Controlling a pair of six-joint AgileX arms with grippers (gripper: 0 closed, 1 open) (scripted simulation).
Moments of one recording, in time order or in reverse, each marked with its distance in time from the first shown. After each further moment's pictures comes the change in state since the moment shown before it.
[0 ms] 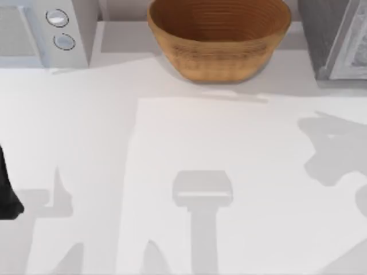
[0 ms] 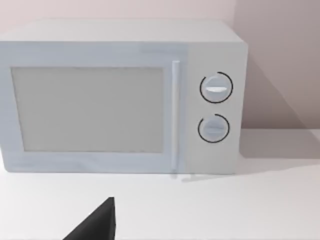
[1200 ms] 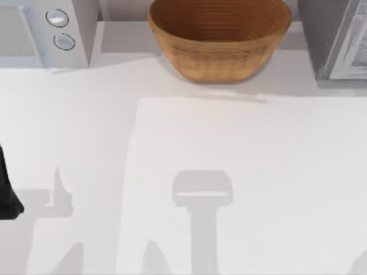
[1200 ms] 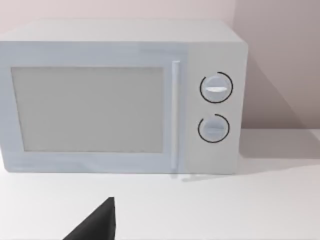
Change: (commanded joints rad) left arm 0.000 0.000 0.000 0.000 0.000 0.000; right arm -0.205 0.414 0.186 0.234 -0.246 0.018
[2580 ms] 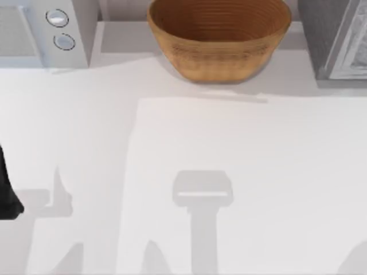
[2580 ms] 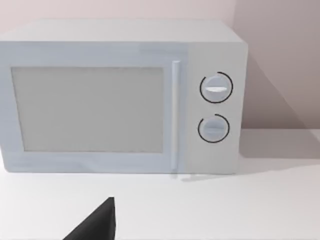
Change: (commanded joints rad) left arm 0.000 0.000 0.000 0.000 0.000 0.000; right arm 0.030 0.007 0.008 -0.032 0.032 -0.034
